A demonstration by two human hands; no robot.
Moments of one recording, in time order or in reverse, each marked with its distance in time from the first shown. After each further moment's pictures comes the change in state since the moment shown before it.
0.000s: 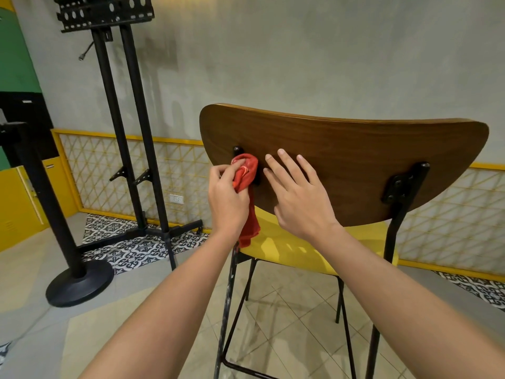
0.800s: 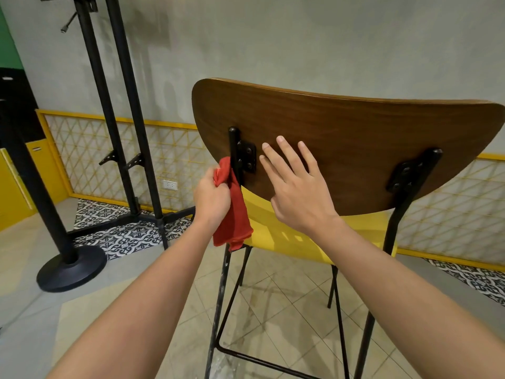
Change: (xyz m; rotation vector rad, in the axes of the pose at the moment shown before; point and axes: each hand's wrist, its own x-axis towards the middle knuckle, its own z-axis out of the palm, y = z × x) left_hand -0.001 -0.037 0.000 -0.157 -0.254 -0.470; right_hand -0.009 -0.004 0.010 -0.028 0.022 -0.019
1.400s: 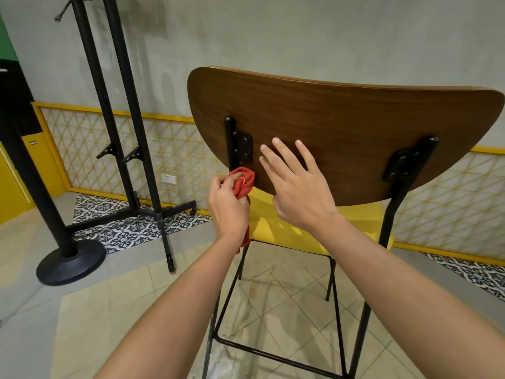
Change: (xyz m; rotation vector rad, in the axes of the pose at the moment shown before) left_hand -0.037 -0.016 0.037 0.227 0.244 0.216; right_hand -0.009 0.001 0.005 -0.056 -0.056 -0.062
